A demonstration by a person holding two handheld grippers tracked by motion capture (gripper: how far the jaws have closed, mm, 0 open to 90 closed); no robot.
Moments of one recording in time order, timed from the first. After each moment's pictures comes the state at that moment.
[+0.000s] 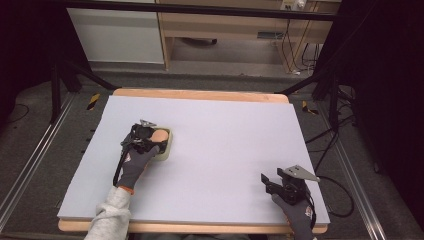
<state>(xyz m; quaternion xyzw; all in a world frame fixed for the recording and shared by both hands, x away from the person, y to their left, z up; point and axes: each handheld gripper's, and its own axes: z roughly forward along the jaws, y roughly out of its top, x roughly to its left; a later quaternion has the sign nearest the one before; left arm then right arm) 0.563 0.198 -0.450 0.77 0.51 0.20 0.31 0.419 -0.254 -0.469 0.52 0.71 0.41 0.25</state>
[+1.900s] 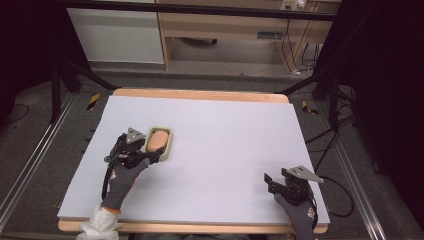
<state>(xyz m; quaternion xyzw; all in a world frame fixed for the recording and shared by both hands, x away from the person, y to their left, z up) 0.494 0.212 -0.421 0.76 0.47 0.24 0.39 0.417 -0.262 -0.470 0.53 0.69 0.41 0.26</state>
